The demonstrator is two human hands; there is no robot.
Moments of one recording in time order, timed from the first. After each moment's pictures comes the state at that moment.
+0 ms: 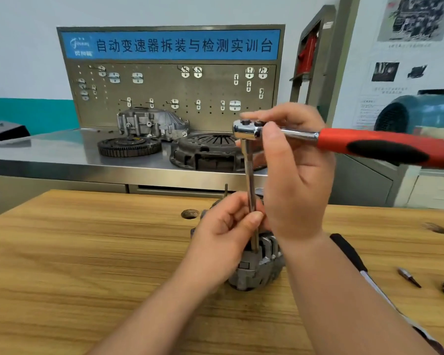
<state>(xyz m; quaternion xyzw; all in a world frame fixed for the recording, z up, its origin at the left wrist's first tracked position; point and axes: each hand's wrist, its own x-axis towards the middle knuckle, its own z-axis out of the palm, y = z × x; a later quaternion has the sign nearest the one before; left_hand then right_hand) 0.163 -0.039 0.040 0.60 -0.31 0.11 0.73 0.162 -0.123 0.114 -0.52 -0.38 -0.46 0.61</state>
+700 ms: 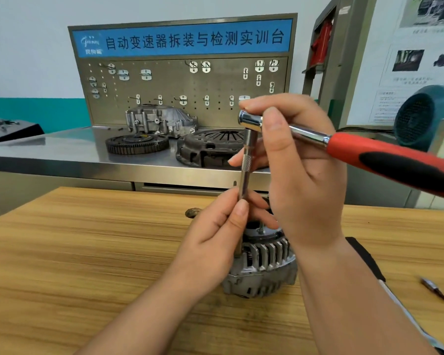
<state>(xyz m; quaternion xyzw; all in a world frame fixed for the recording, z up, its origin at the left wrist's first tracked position) 0.167 -0.032 0.043 0.64 -0.33 0.17 0.67 0.168 -0.132 0.116 -0.54 -0.42 -0.41 0.61</state>
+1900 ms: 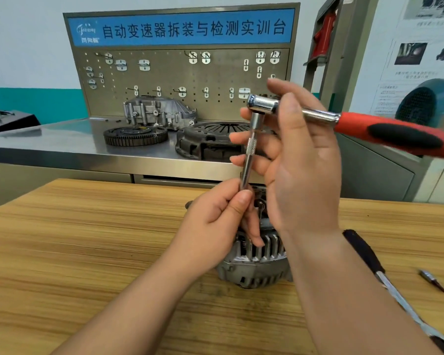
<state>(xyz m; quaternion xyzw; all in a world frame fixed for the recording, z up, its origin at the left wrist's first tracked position) 0.178 -0.024 0.046 0.69 -0.32 0.16 0.63 0.167 -0.124 0.108 -0.49 -0.31 -0.27 0.77</state>
